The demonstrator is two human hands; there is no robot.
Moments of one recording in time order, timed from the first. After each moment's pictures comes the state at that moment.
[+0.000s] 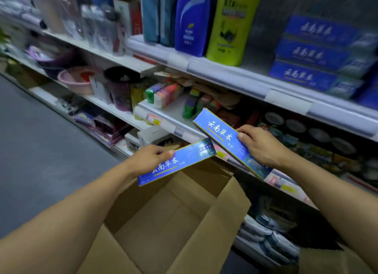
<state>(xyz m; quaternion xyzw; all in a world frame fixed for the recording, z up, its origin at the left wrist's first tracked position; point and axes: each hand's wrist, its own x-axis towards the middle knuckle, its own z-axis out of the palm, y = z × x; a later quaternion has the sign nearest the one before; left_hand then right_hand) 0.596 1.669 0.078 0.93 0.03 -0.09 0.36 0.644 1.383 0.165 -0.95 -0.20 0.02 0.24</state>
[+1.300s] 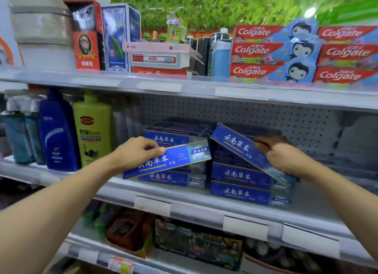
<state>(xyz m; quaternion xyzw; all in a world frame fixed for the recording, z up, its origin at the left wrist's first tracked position) 0.774 1.405 0.354 0.94 -0.19 0.11 0.27 0.710 1.057 0.384 -0.97 -0.05 -0.16 0.15</state>
